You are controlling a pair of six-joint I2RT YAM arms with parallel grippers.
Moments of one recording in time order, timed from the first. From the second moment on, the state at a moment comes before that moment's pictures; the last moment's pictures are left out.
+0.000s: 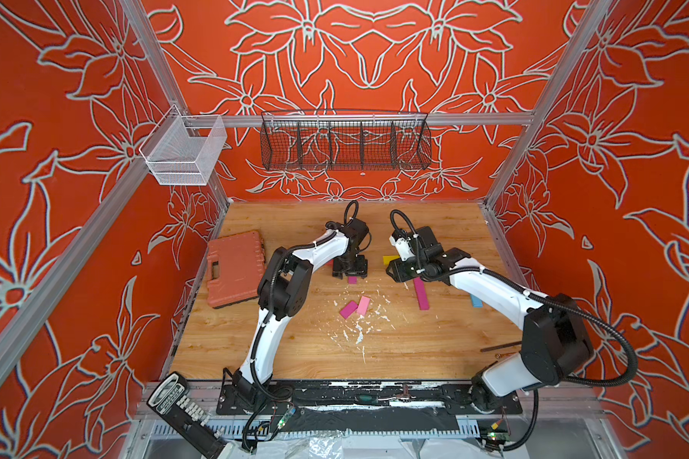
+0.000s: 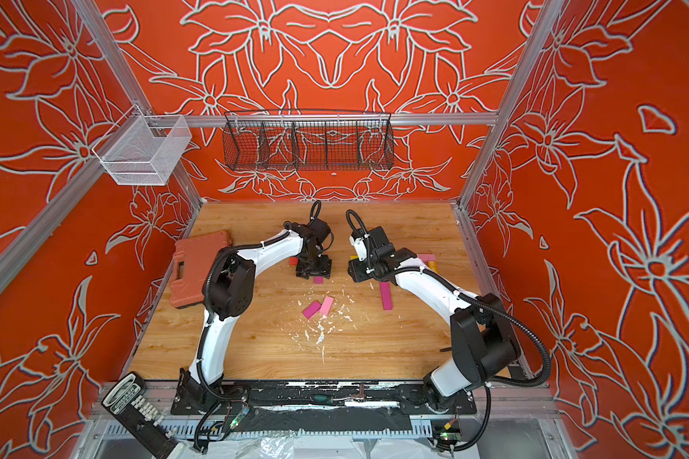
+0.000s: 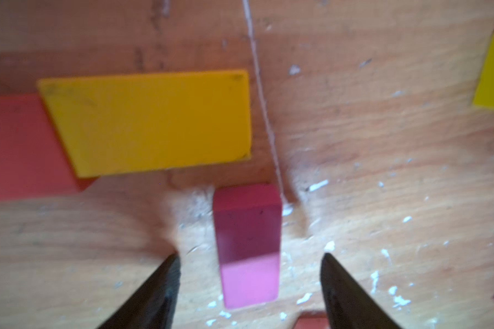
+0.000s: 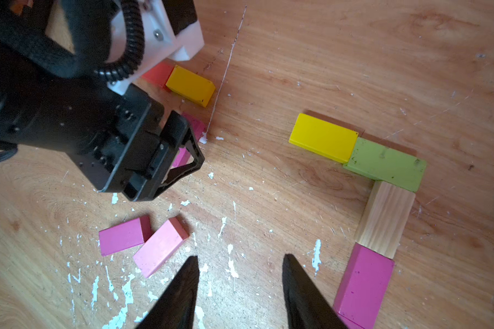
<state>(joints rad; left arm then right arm) -0.51 2.21 1.79 -1.00 0.13 -0.50 0.48 1.52 1.09 -0.50 -0.15 0.15</state>
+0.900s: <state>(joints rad) -0.30 1.35 1.17 -1.04 0.08 -0.44 0.62 1.88 1.17 -0.35 -0.30 0.01</state>
